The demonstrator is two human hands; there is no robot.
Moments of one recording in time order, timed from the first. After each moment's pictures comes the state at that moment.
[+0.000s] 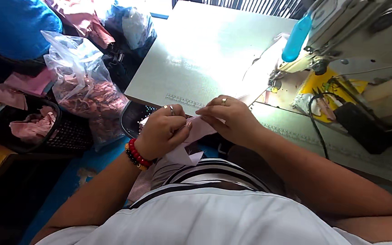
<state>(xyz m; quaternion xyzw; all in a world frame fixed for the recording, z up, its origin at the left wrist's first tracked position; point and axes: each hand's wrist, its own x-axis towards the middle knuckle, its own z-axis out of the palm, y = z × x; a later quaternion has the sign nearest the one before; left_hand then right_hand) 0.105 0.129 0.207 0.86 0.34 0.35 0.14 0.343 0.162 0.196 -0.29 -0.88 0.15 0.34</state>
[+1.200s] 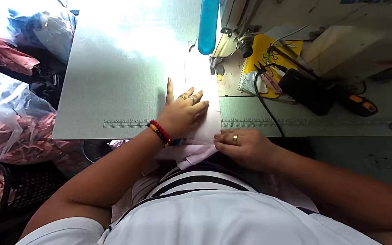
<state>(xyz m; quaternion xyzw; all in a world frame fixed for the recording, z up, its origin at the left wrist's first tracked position) 0.277 0.236 0.145 0.96 0.26 0.07 0.11 0.491 0.098 0.134 -0.36 -0.89 0.07 0.27</state>
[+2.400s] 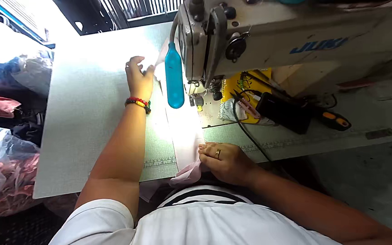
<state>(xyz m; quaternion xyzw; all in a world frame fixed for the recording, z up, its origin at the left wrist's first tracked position) 0.326 0.431 0.132 0.70 0.53 0.35 0.32 0.489 0.128 0.112 -0.46 -0.82 0.04 0.33</state>
